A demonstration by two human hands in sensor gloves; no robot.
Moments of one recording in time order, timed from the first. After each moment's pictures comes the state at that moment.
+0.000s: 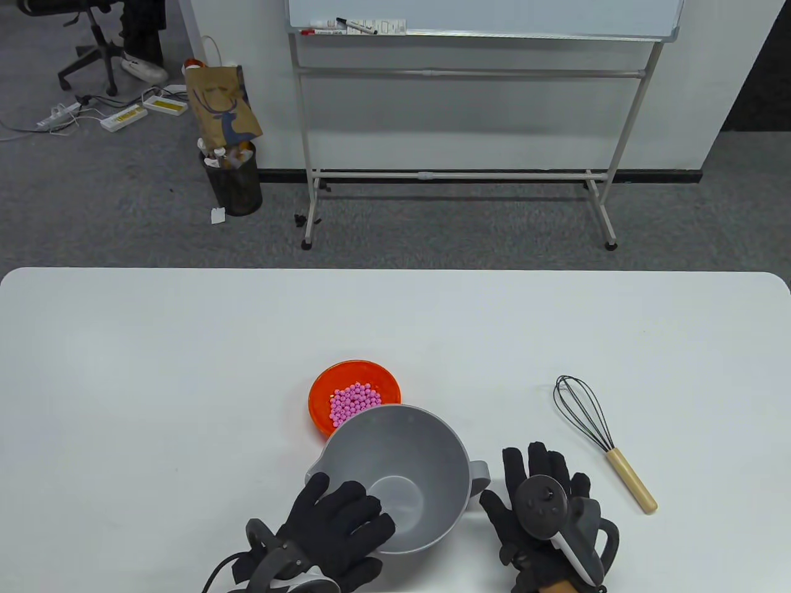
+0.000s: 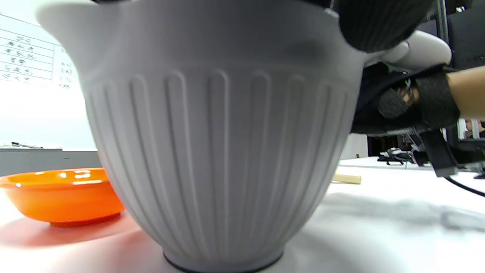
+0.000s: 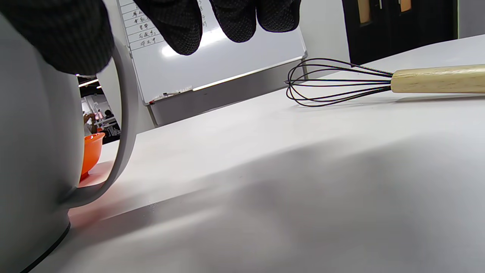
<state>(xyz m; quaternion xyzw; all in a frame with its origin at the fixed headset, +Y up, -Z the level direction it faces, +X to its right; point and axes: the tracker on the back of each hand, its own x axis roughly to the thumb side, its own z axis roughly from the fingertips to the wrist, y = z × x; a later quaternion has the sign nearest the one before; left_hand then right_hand) -0.153 -0.696 -0.215 0.16 -0.37 0.05 0.91 0.169 -0.719 -0.263 -0.07 -0.02 0.98 0.17</state>
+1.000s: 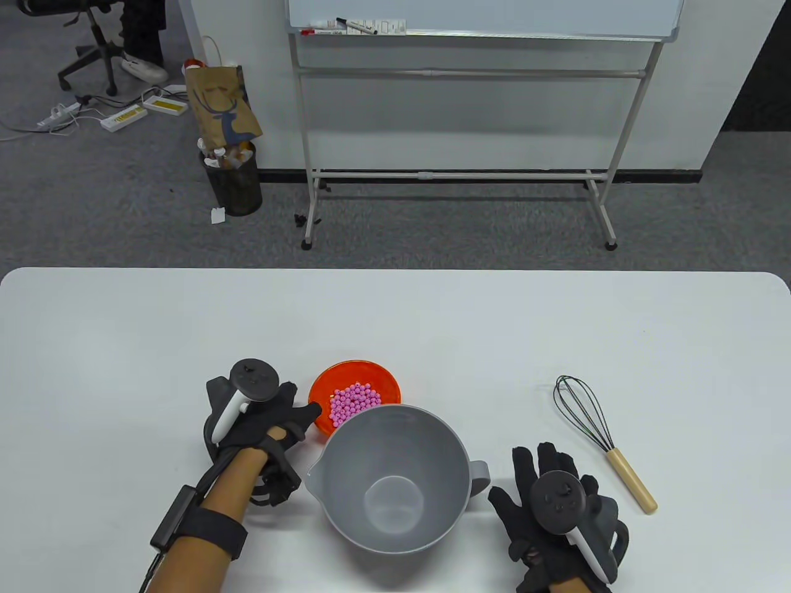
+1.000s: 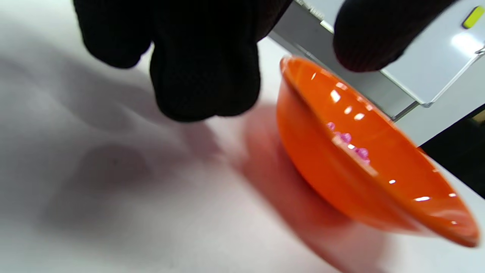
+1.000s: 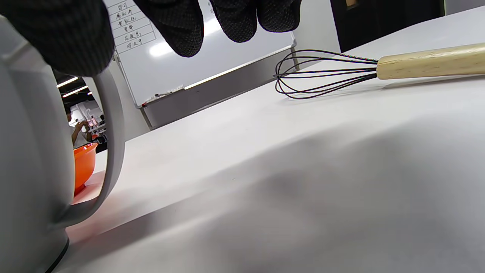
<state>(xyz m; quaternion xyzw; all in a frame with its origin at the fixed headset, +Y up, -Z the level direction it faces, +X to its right) -0.242 -0.744 -0.432 -0.19 0.08 0.27 0.94 0.186 -0.724 -0.267 -0.09 -0.01 0.97 0.21</state>
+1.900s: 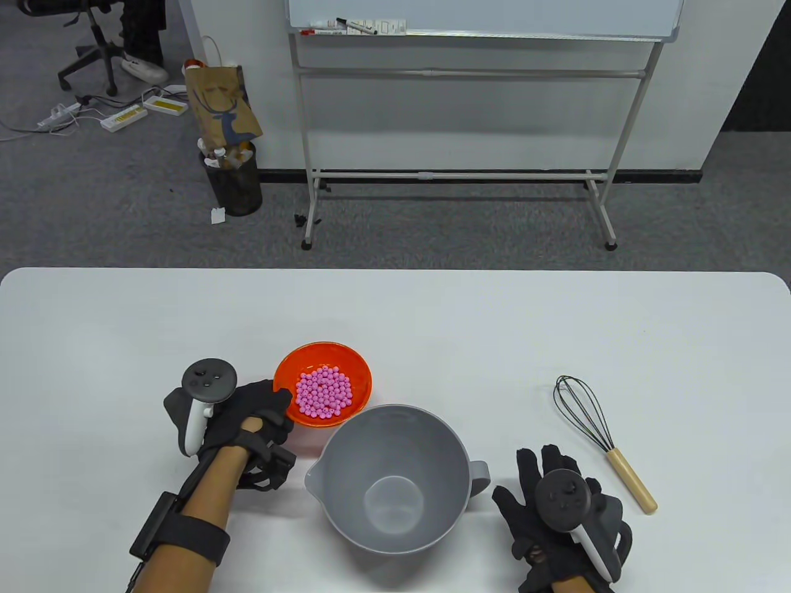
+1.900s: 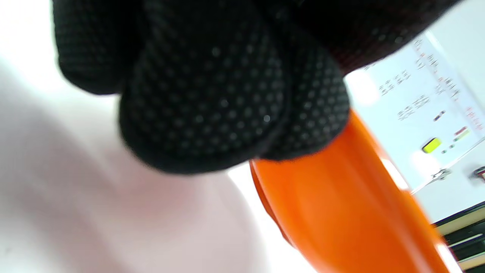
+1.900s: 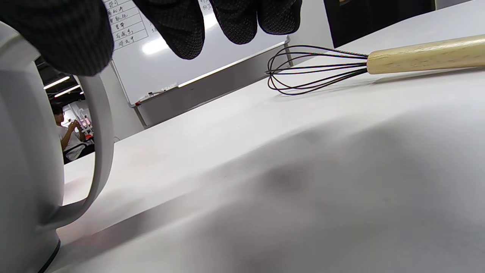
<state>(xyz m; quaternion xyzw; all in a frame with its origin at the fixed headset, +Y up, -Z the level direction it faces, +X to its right) -0.281 -0.698 -0.406 -0.05 0.12 0.41 0.90 0.190 -0.726 -0.268 -0.10 0.00 0.97 0.21</state>
